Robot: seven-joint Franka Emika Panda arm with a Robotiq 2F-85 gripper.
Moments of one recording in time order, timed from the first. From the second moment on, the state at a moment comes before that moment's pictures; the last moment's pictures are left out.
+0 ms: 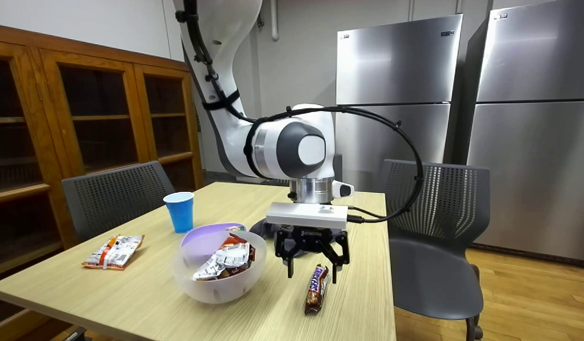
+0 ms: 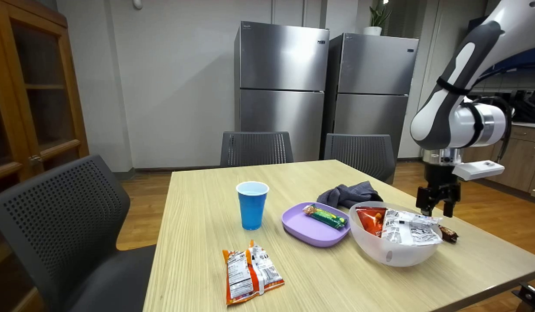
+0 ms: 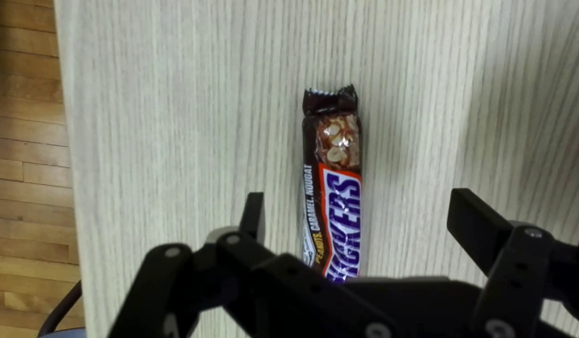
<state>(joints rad) -0.34 0.47 -0.14 -2.27 -0.06 2.64 -0.45</state>
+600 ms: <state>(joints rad) -0.43 0.50 -0.07 -2.27 -0.05 2.71 -0.56</state>
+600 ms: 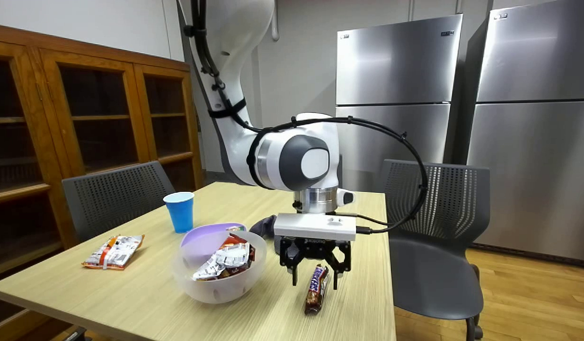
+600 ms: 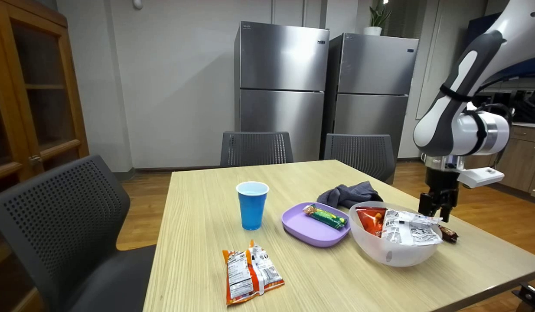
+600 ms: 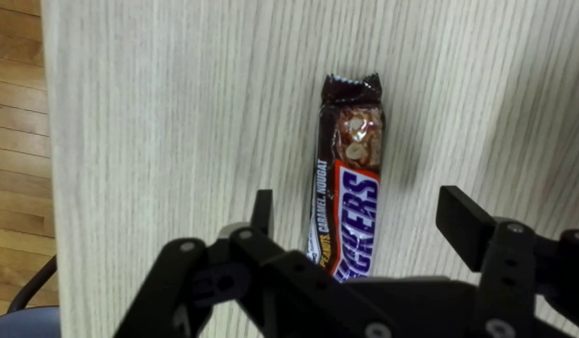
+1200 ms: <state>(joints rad) -0.46 0.50 -0.06 -2.27 -0.05 2.72 -0.61</state>
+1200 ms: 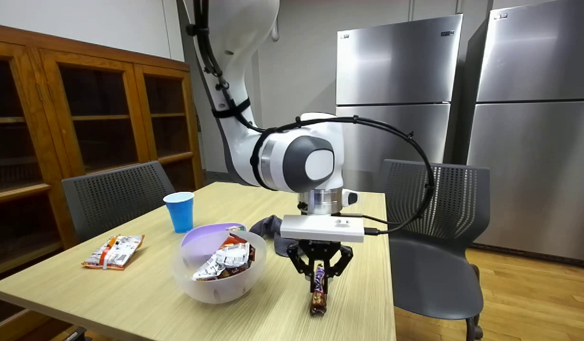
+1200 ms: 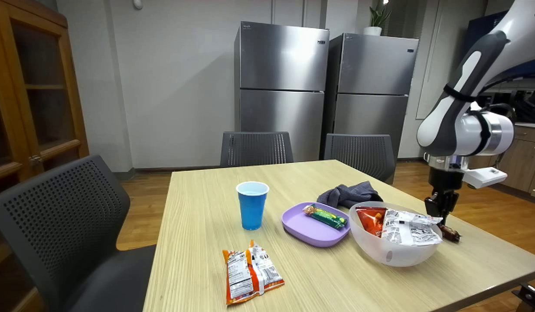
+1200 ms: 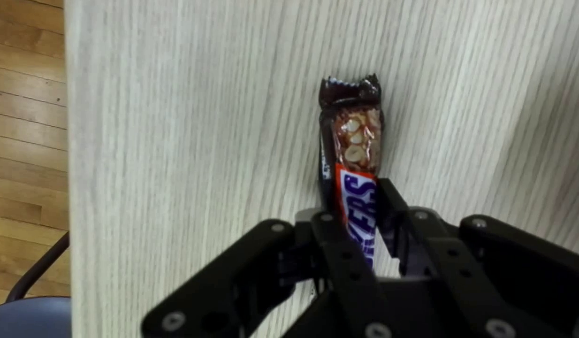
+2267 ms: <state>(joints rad) -0.44 0.25 -0.08 -2.34 -0.07 2.72 -0.78</state>
